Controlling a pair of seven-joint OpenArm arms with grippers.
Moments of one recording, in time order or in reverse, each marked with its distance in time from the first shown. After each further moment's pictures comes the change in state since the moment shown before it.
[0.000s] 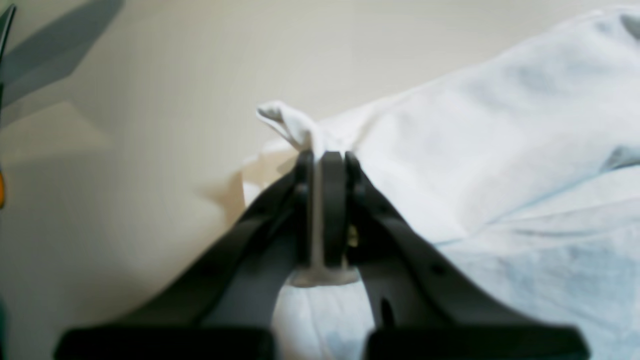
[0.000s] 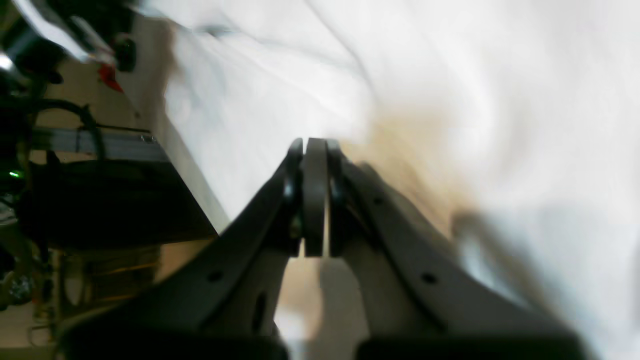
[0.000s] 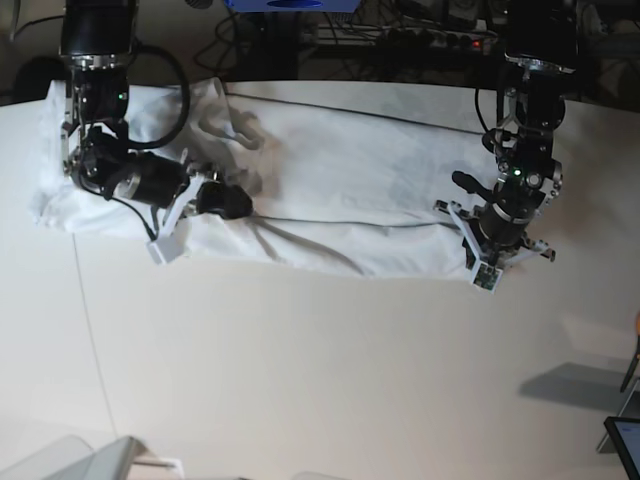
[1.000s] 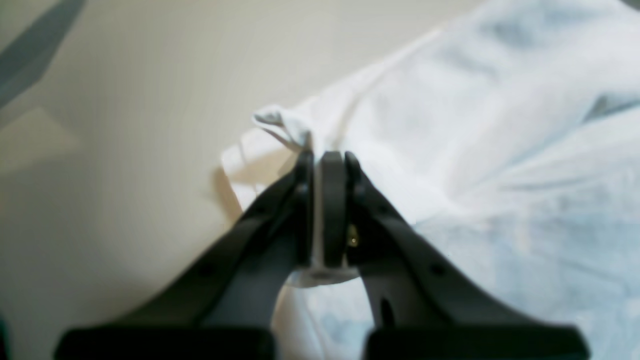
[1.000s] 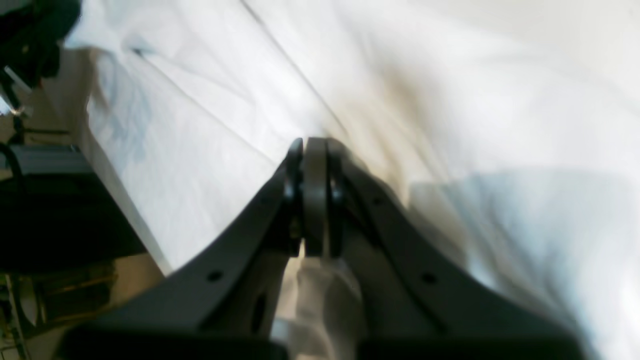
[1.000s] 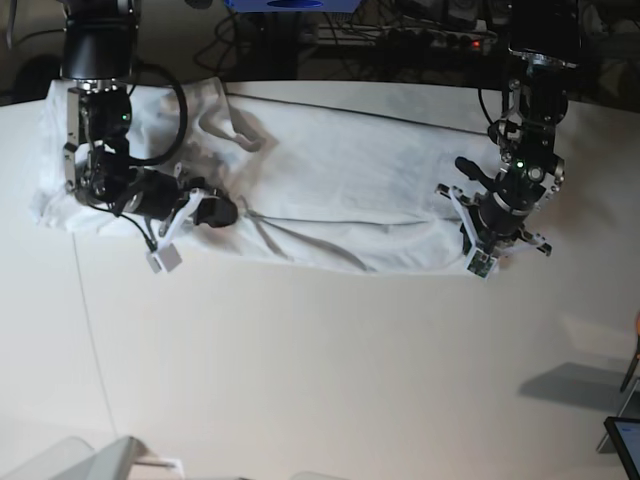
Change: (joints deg) left arm 1.7 -1.5 0.1 -0.1 0.2 -4.8 -0.4; right arm 4.7 -0.2 0.2 -9.5 -10.9 0.1 3.1
